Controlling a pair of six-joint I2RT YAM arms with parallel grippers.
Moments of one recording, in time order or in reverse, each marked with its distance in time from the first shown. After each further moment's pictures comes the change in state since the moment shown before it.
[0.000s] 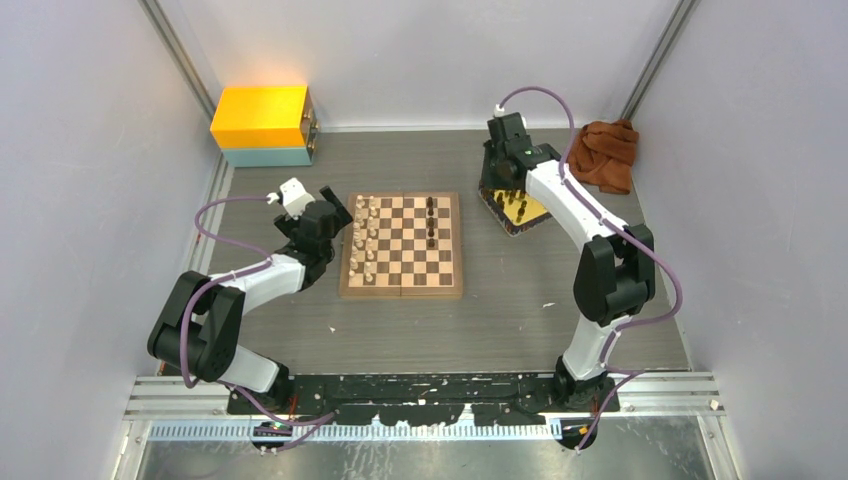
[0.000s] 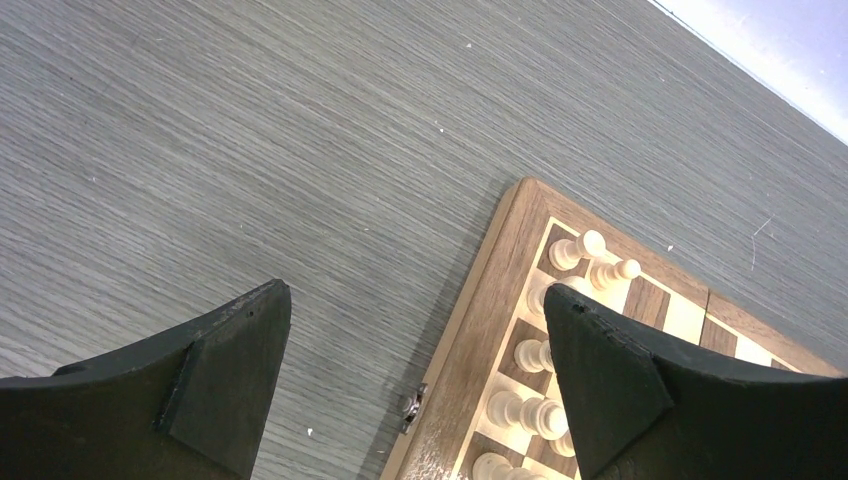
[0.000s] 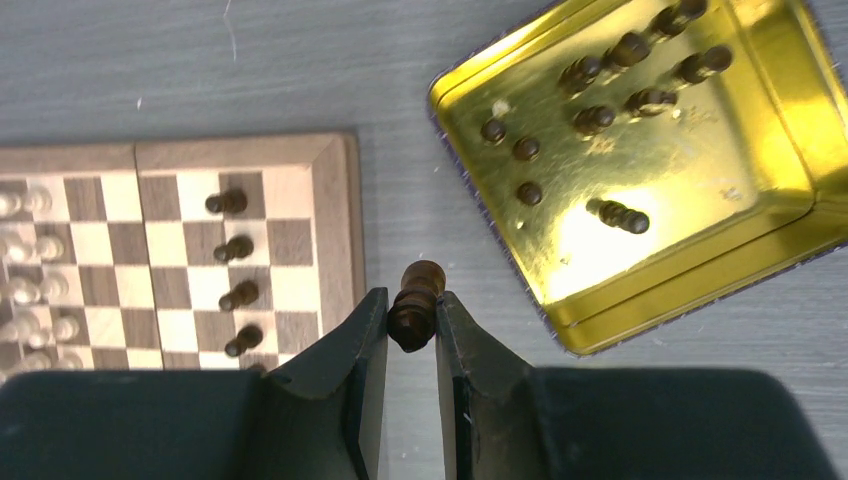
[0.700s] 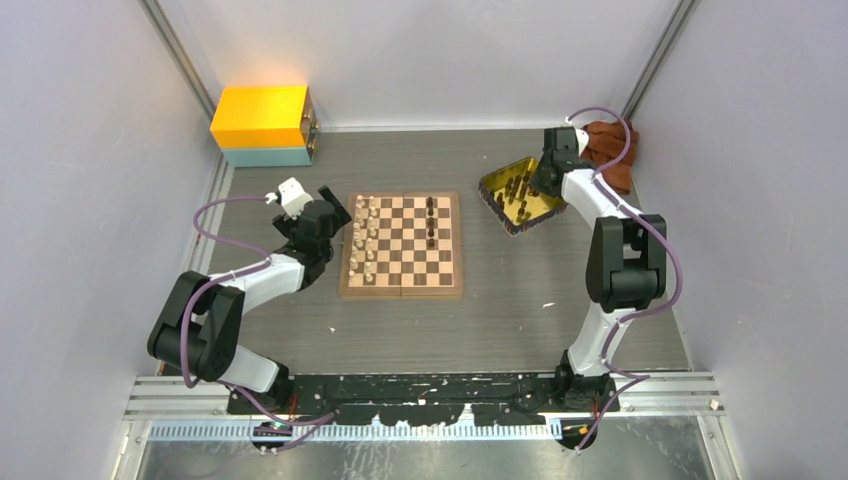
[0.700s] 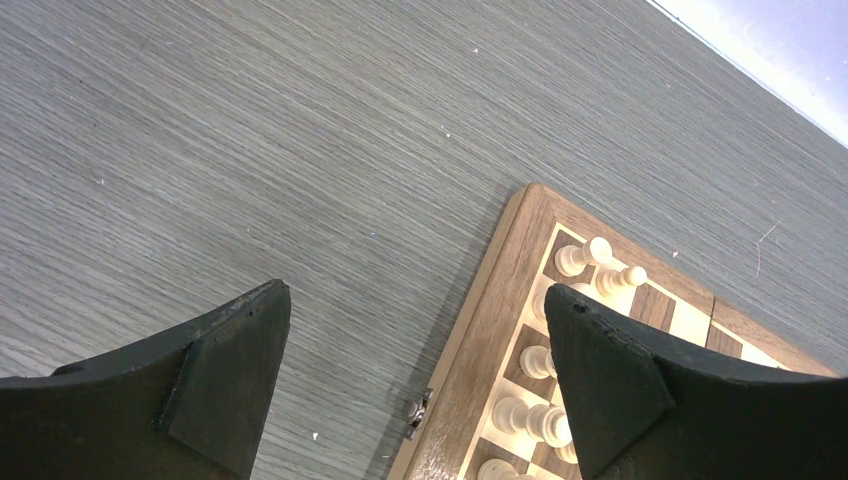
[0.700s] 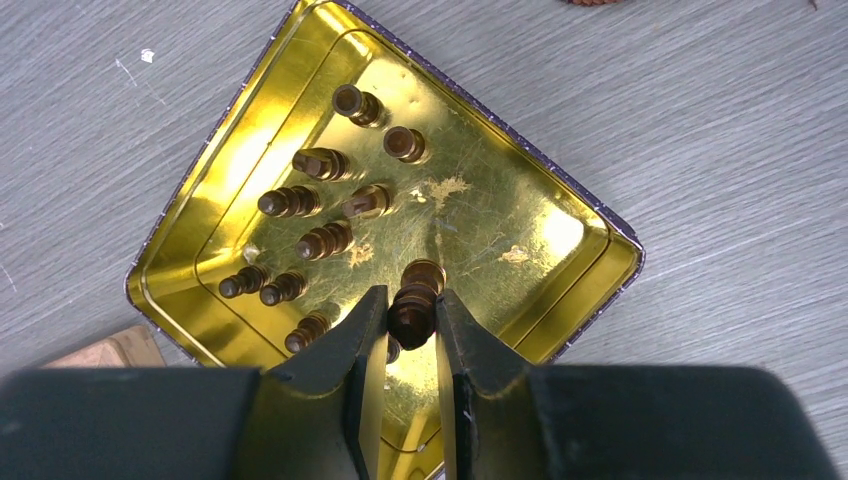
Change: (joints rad) left arm 0.010 0.000 0.000 0.000 0.000 0.000; right arm -0.270 0.061 -0.181 0.253 0.048 0.091
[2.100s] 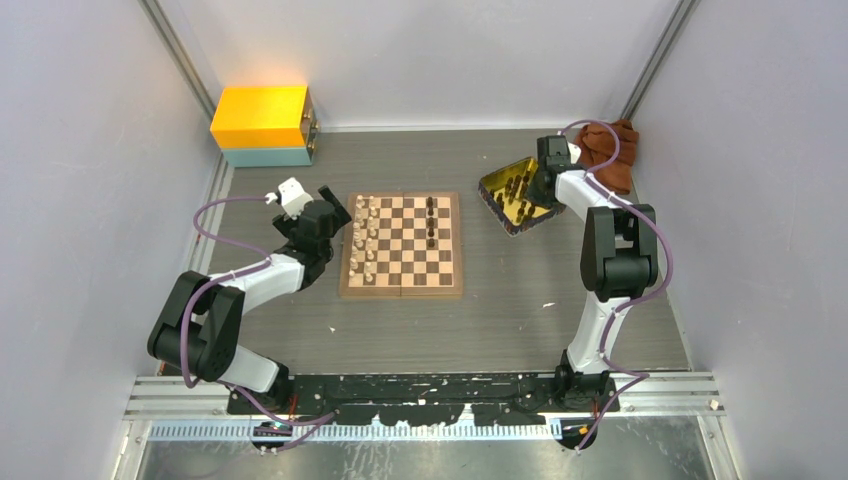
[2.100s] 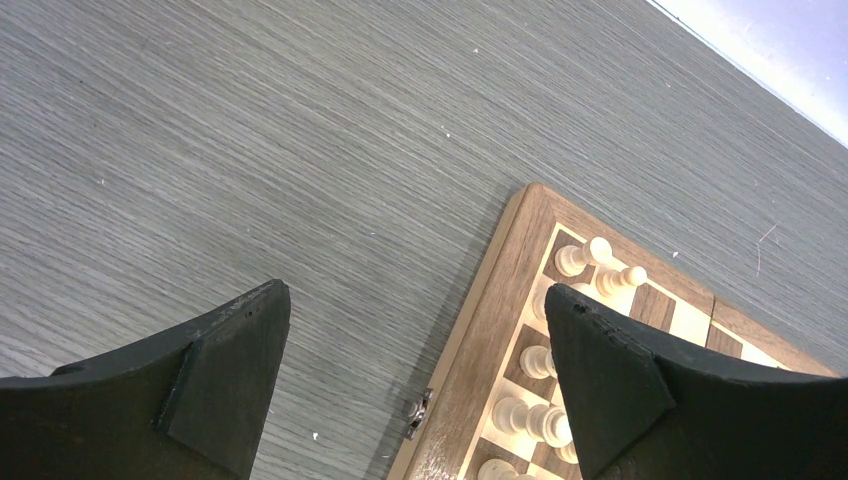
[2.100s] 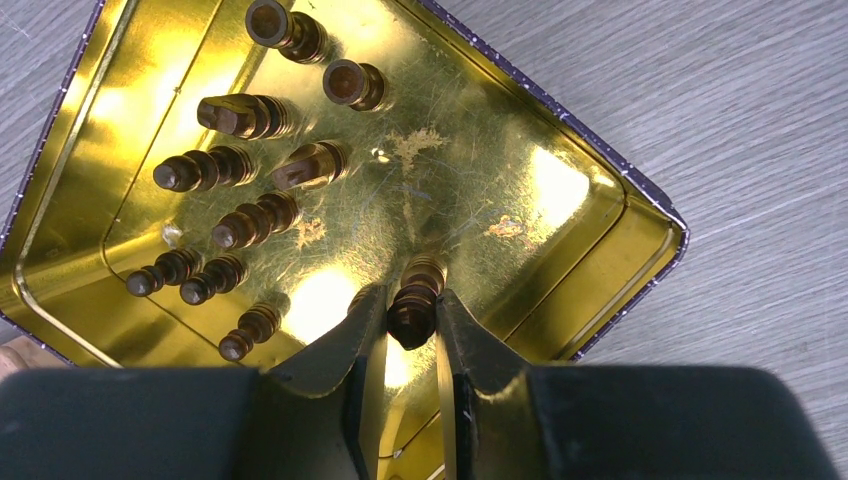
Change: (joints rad) left arm 0.000 0.000 0.000 0.000 0.000 0.000; right arm 0.005 0.084 0.002 -0.057 -0.002 0.023
